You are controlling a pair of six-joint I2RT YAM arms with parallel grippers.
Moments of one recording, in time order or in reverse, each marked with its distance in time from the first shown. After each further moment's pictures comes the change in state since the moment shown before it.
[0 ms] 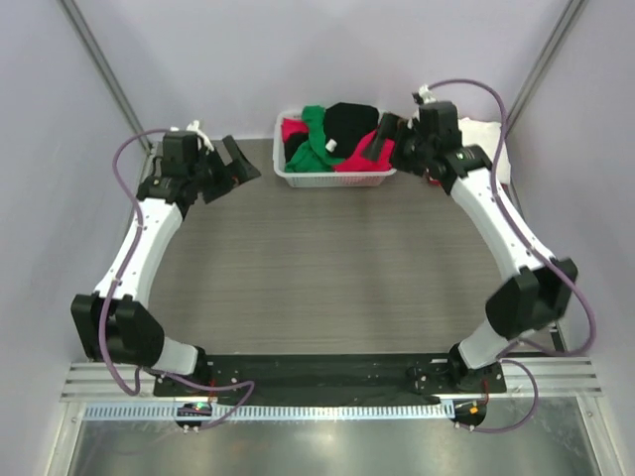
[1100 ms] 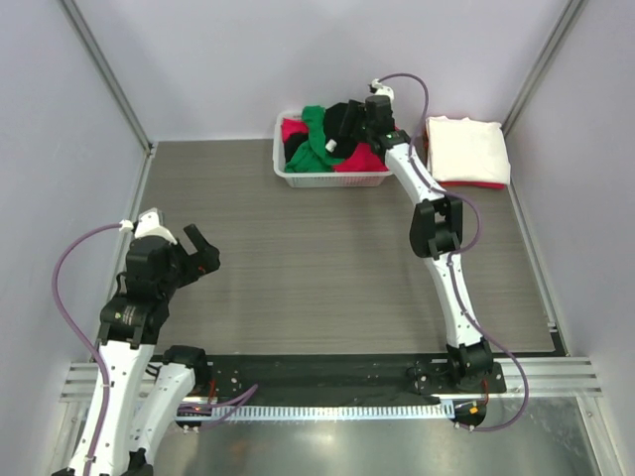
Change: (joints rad) left arm 0.000 -0.882 -0.600 -0.275 -0.357 0.094; right arm 0.006 1.121 1.017 0.243 0.222 -0.113
